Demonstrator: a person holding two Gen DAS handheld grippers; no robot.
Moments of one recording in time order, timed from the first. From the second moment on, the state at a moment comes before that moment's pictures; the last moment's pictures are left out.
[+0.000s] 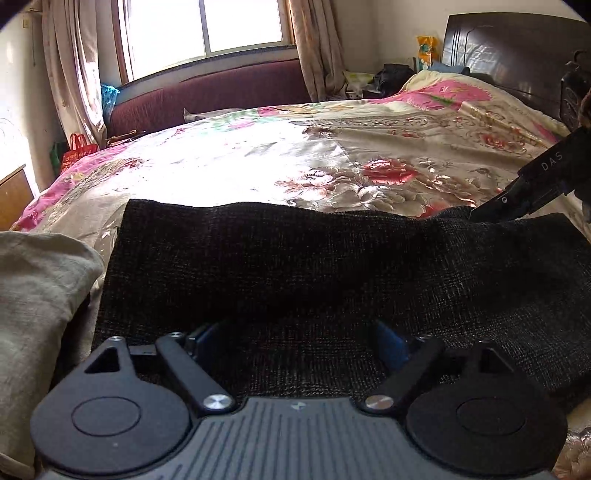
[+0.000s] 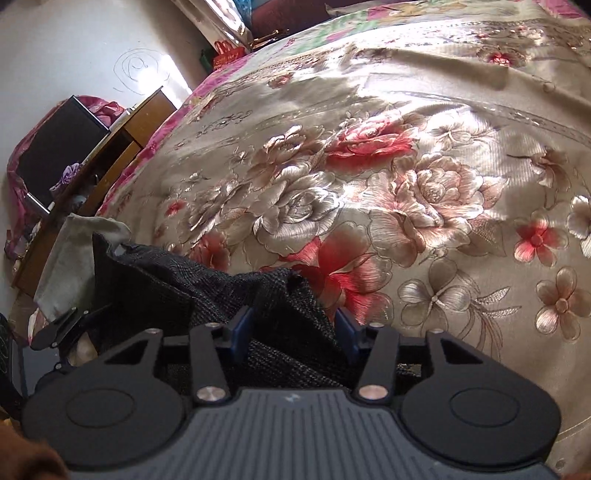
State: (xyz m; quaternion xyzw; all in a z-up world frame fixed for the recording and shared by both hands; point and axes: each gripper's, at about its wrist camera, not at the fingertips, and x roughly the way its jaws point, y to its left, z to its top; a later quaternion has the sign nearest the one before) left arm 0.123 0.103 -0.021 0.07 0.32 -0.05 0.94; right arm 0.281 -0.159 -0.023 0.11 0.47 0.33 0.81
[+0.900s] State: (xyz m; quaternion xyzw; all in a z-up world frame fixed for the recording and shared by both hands) left arm 0.142 0.120 -0.015 0.05 0.33 -0.02 0.94; right arm 0.291 -0.122 -0.027 0.06 0.47 0.28 0.84
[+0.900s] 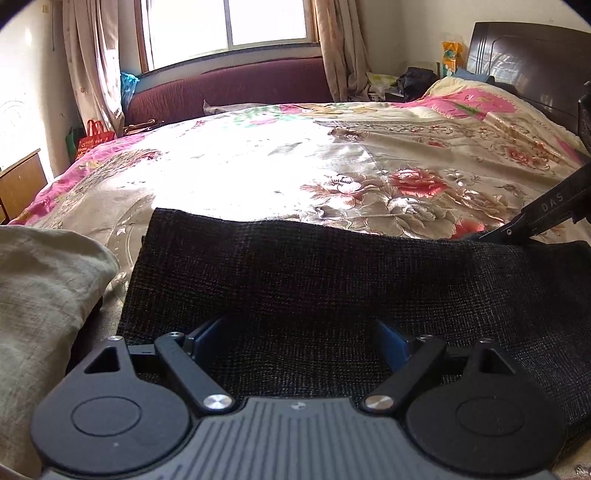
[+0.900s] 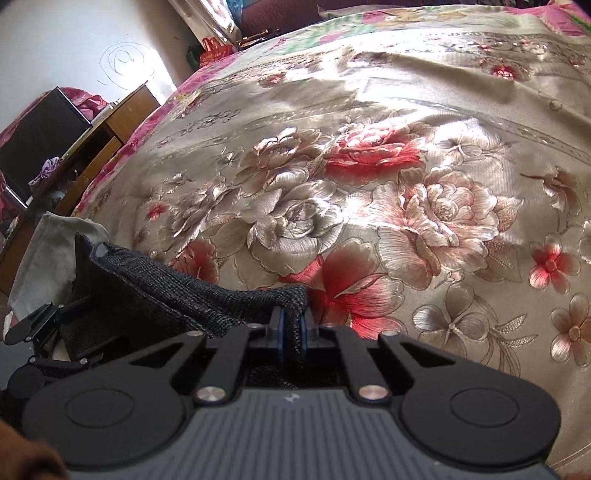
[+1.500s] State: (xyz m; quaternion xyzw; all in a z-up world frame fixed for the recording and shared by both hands) left arm 0.169 0.142 -0.001 0.08 0.29 0.02 0.95; right arm 0.259 0.015 -0.013 -0.08 0.36 0.39 0.84
